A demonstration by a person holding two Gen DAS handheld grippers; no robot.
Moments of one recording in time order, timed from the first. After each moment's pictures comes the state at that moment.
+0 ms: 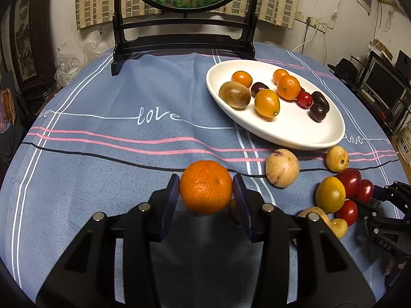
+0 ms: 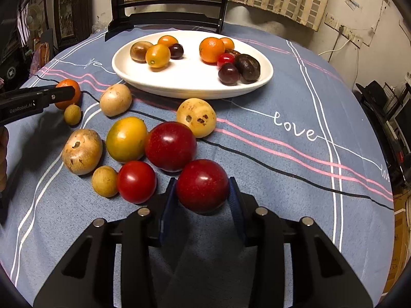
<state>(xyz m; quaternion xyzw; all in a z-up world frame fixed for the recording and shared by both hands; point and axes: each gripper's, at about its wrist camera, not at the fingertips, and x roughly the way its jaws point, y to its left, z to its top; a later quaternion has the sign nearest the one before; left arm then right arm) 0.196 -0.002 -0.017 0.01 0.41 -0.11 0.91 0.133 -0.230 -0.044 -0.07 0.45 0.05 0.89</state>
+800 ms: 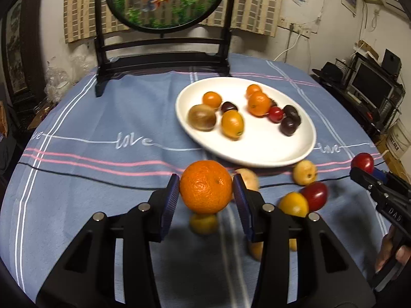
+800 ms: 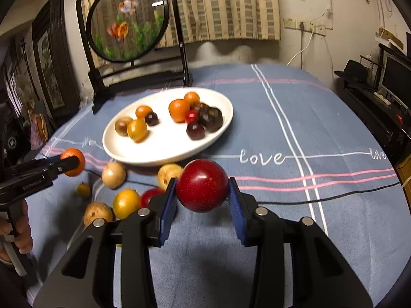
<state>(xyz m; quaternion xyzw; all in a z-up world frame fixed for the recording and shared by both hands) 0.189 -0.034 0.015 0.01 0.38 -0.15 0.91 0.119 -0.272 0.002 0.07 0.34 0.02 0.94</state>
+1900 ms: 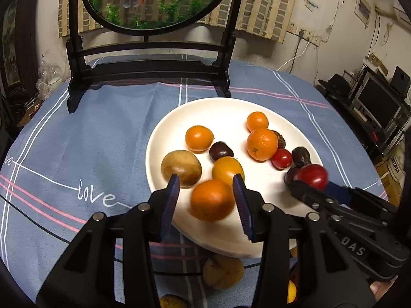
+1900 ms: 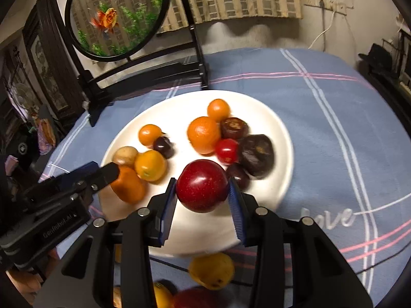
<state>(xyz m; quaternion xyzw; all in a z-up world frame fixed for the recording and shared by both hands) 0.282 -0.075 0.016 -0.02 0.39 -0.14 0.91 0.262 -0.242 -0.007 0.12 0.41 0.06 0.90</state>
